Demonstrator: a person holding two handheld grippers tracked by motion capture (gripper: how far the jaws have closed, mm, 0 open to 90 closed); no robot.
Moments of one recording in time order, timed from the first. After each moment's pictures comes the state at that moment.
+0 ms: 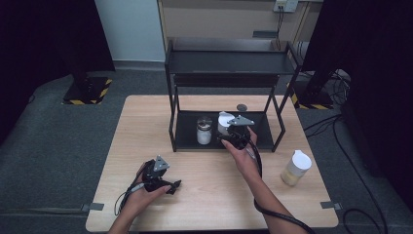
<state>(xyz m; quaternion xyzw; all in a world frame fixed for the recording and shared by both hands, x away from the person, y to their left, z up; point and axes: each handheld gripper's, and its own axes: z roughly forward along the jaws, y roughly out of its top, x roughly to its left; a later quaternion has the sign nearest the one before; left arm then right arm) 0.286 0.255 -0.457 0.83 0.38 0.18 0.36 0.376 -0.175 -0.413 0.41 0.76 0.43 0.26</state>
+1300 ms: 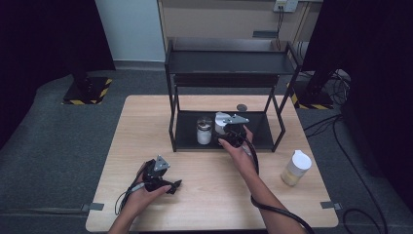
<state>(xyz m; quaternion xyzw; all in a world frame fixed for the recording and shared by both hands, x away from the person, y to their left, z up) 0.287 0.254 -0.457 0.83 0.38 0.18 0.36 0.394 -0.164 -0.419 0.40 0.78 0.41 0.25</state>
